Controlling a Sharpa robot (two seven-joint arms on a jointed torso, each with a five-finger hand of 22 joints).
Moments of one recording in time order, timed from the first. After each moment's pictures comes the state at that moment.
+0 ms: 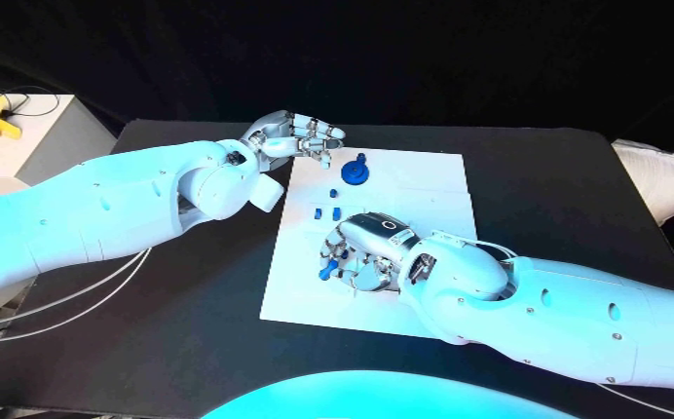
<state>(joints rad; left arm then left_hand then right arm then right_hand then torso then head) 1.18 -0.85 -0.02 1.45 -0.22 -0.10 0.25 1.38 -0.19 0.55 0.00 0.21 0.90 0.21 0.19 0.28 0.93 0.14 0.44 0.07 0.92 0.07 0.91 0.37 0.17 0.79 0.17 0.87 0.65 1.09 -0.61 -0.18 1.72 -1.57 -0.38 -0.20 1.45 -0.21 0.60 0.13 0.12 1.11 0.11 0.25 0.47 1.21 0.10 0.17 0.09 1.47 -0.03 1.38 1.19 0.09 1.47 0.07 1.14 1.31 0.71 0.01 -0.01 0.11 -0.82</state>
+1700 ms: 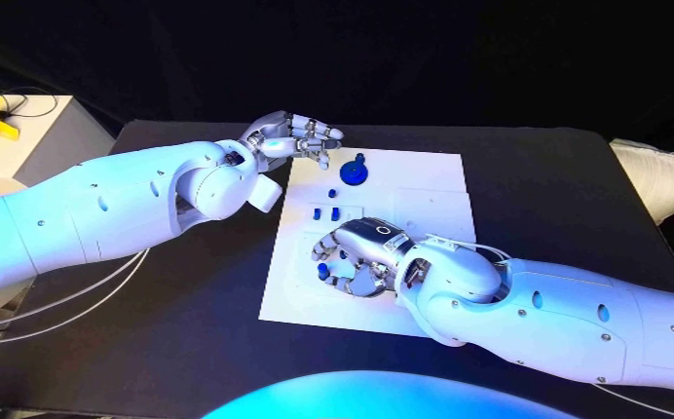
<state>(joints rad) 1.18 -0.85 -0.02 1.45 -0.22 -0.10 0.25 1.37 -0.19 0.55 0.00 0.21 0.90 0.21 0.19 0.28 0.93 0.14 0.44 0.07 0.92 0.07 0.90 0.37 0.17 0.79 0.17 0.86 0.65 1.08 -0.59 -0.19 1.70 -1.58 -0.37 -0.16 1.38 -0.25 0.50 0.07 0.15 0.92 0.18 0.11 0.41 0.96 0.12 0.09 0.07 1.33 0.03 1.19 0.85 0.16 1.28 0.13 0.52 1.15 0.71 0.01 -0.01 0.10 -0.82</state>
